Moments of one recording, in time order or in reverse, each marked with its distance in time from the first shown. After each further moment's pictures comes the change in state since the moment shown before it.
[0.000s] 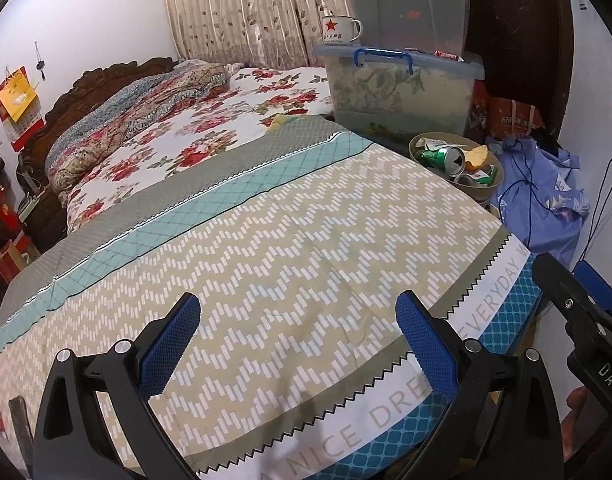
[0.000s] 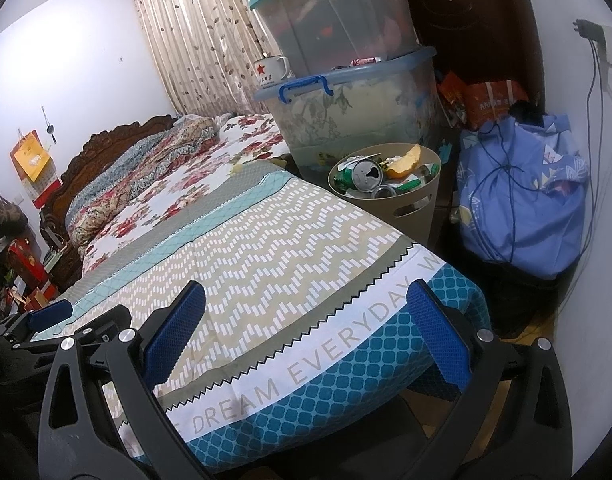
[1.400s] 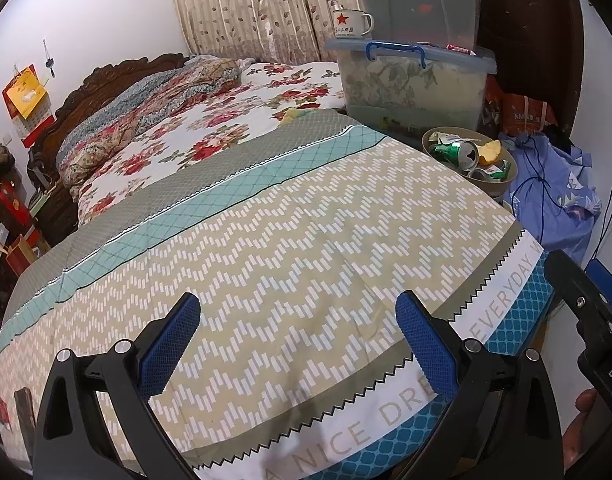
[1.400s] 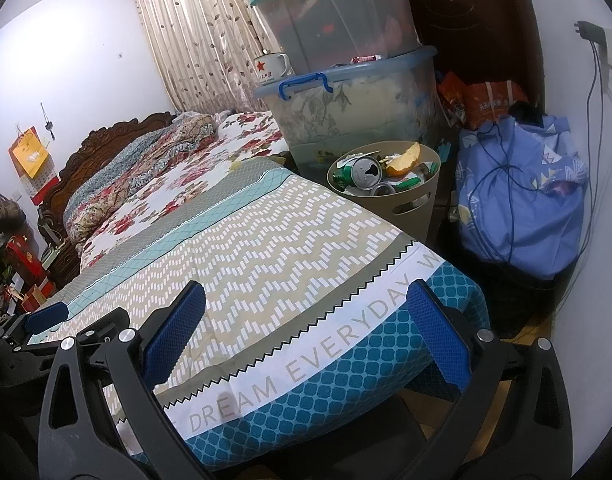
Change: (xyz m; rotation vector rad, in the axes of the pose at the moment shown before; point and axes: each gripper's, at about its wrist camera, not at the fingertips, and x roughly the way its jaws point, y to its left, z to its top) left arm 0.005 0.000 -0.005 -0.013 0.014 0.042; right arm 0.002 -0.002 -0.002 -0.006 0.004 -0.003
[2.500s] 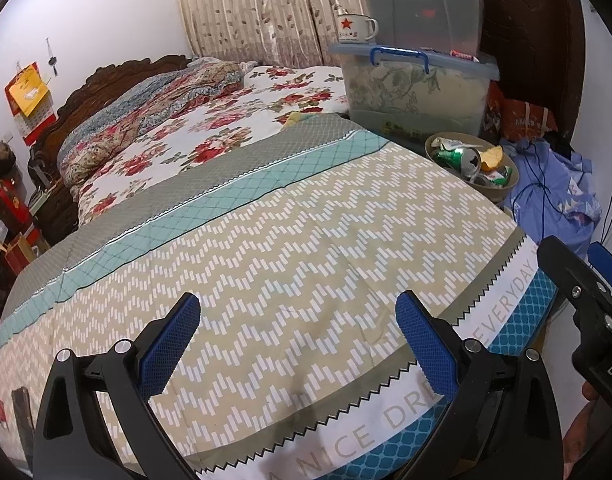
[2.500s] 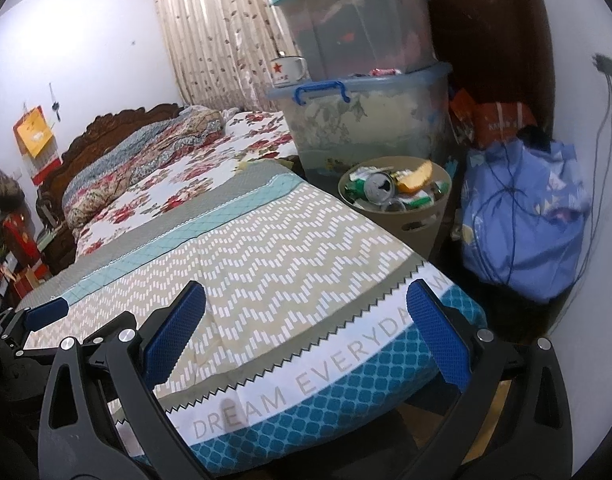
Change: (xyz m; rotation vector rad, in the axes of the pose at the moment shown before) left arm 0.000 0.009 0.002 -0.020 -0.016 -0.005; right arm 0.003 0.024 0.016 -0.097 -0.005 -0.009
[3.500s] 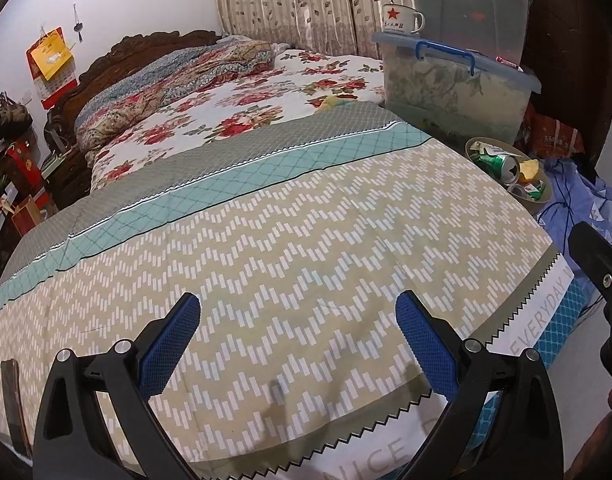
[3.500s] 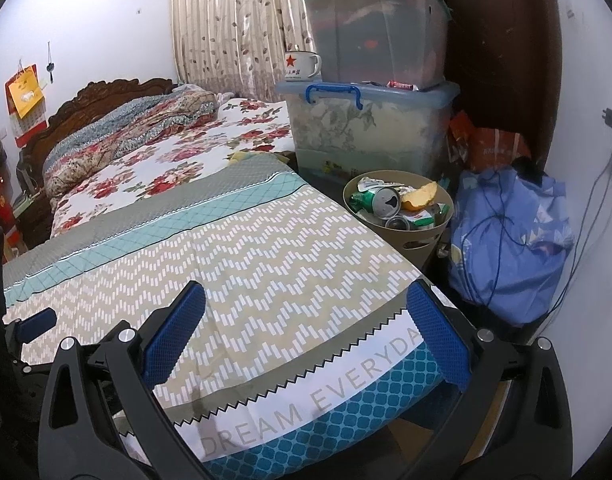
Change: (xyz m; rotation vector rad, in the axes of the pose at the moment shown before) left arm 0.027 0.033 -0.005 -0.098 0.050 0.046; right arm 0.015 0.046 0.016 -0.110 0.028 -0.103
